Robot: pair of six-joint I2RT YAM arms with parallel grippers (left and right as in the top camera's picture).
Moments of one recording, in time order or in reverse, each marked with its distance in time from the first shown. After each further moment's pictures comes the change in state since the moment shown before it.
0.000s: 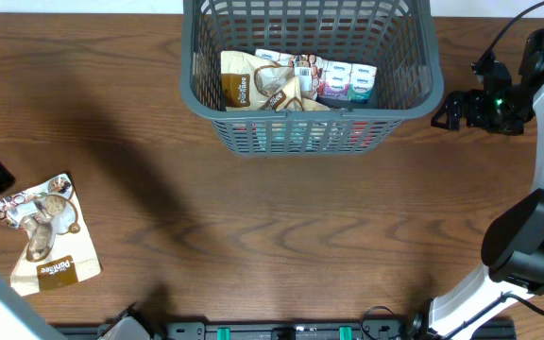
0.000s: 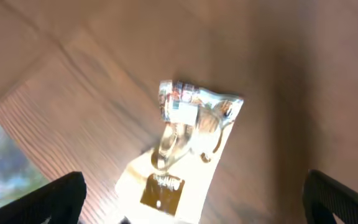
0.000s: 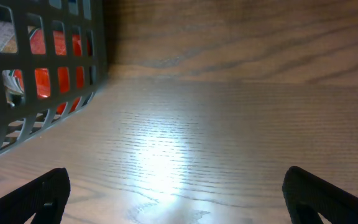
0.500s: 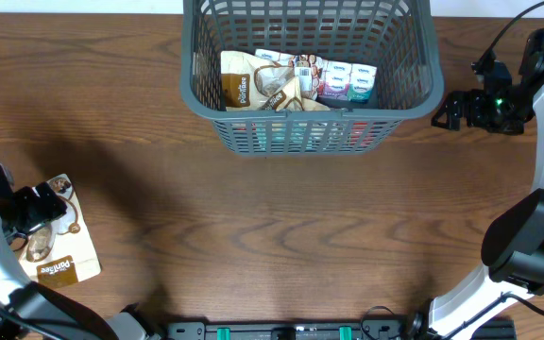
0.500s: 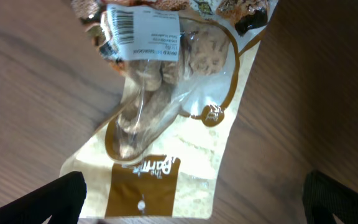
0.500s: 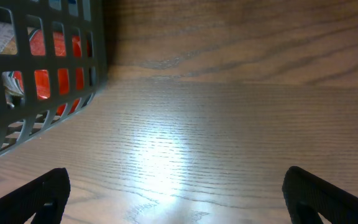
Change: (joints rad) left arm 0.011 0.198 -0.372 0.200 0.060 0.155; right arm 0.000 0.000 0.000 0.004 0.000 0.000
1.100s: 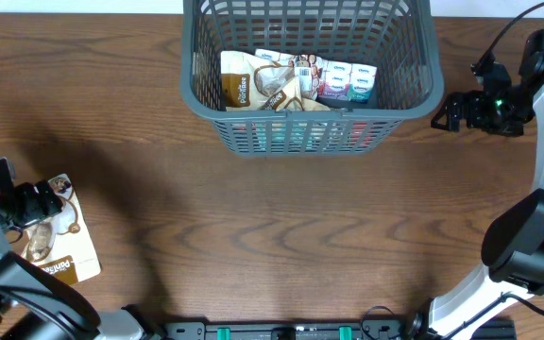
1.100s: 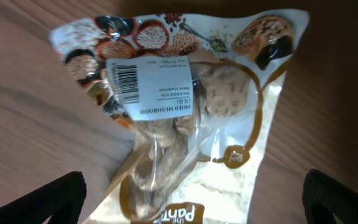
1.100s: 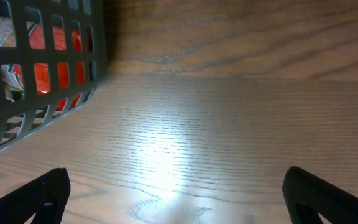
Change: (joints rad) left arm 0.000 0.133 0.000 0.145 -0.034 0.110; right arm 0.000 0.000 0.000 -0.018 0.002 0.000
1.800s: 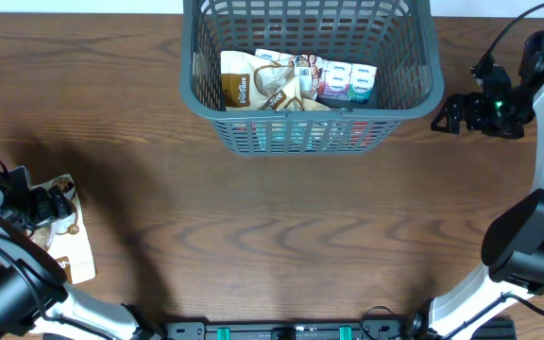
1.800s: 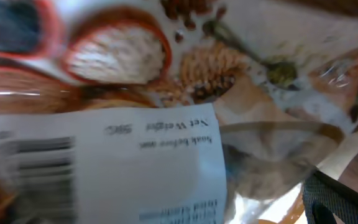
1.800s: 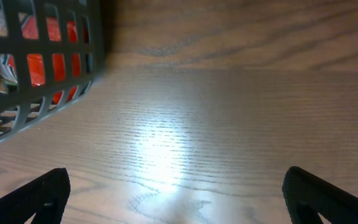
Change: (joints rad) left arm 0.001 0.257 0.000 0.137 -0.005 0.005; right arm 0.000 0.000 0.000 -0.024 0.015 0.000
